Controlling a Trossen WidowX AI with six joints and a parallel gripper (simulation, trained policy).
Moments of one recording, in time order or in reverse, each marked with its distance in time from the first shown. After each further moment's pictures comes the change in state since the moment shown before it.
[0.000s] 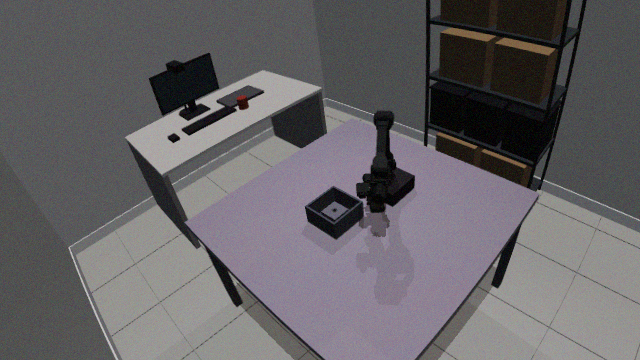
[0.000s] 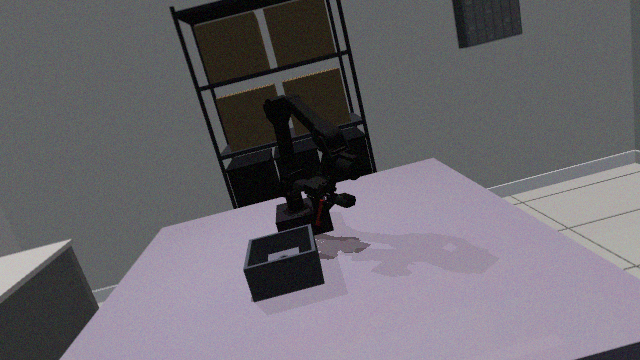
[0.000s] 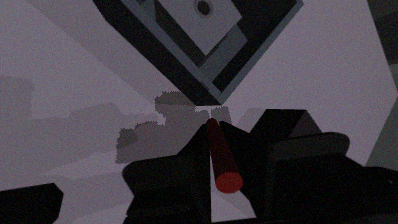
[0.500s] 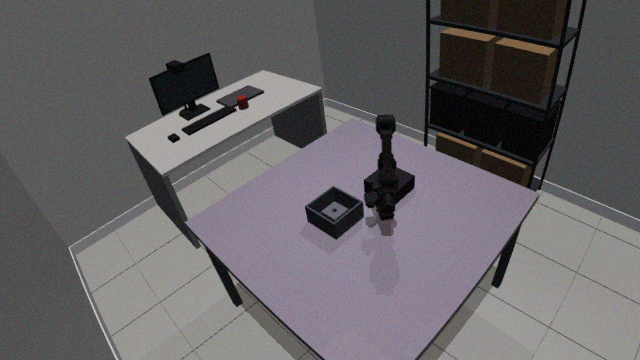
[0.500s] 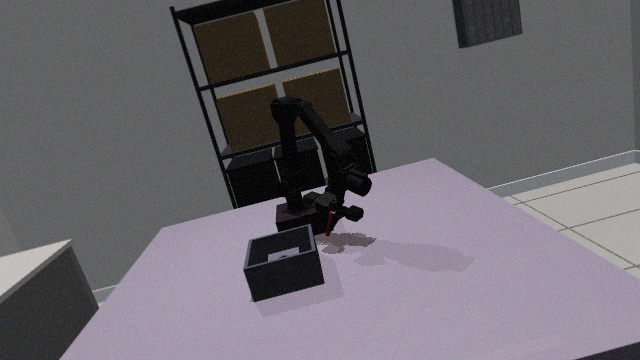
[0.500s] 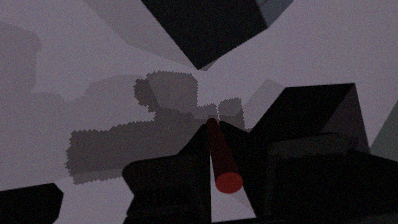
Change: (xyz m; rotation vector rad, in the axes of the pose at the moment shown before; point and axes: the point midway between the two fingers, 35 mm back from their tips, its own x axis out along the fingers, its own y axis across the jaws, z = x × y) arm 0.045 0.012 -0.057 -0.069 0.094 -0.021
